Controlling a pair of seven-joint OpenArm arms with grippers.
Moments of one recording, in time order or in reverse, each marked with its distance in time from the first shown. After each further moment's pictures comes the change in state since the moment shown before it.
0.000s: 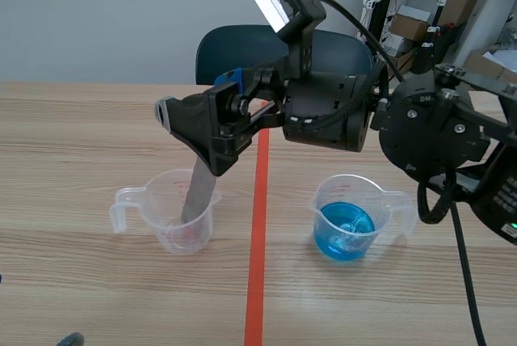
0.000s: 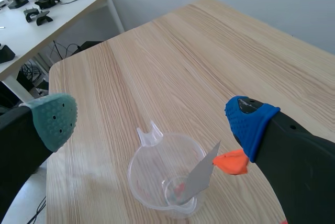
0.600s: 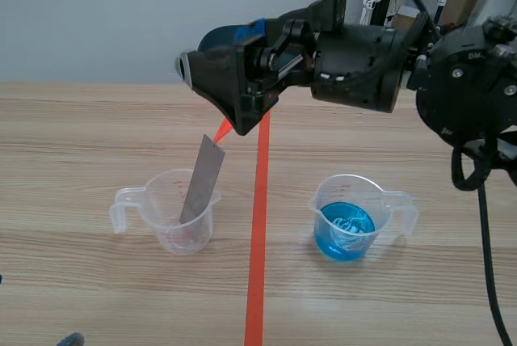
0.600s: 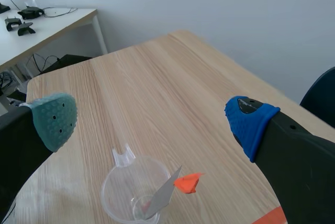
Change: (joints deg) left arm 0.0 0.0 0.0 0.0 0.0 0.0 0.0; right arm 0.0 4.2 7.1 7.3 -0.8 0.4 0.0
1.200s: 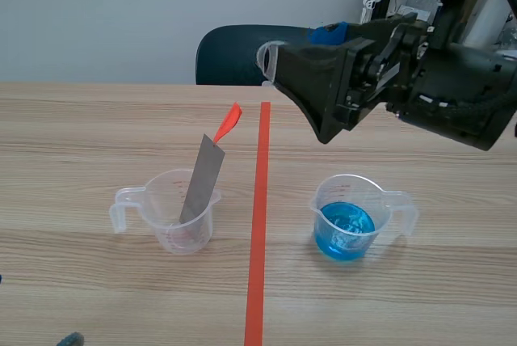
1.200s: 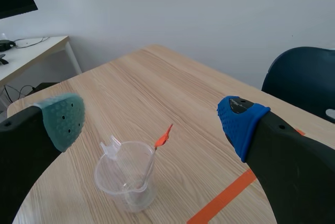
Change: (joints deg) left arm 0.0 0.0 0.0 0.0 0.0 0.0 0.0; right arm -20.0 8.0 13.8 6.9 -0.6 -1.0 11.6
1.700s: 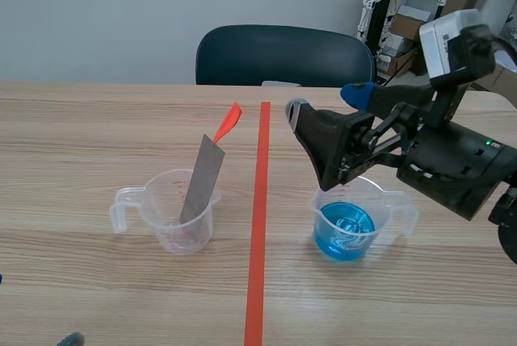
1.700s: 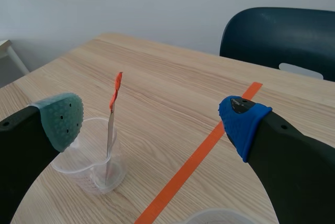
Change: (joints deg) left arm 0.0 0.0 0.0 0.0 0.0 0.0 0.0; right arm -8.6 -9.6 4.6 -7.7 -10.8 -4.0 5.7
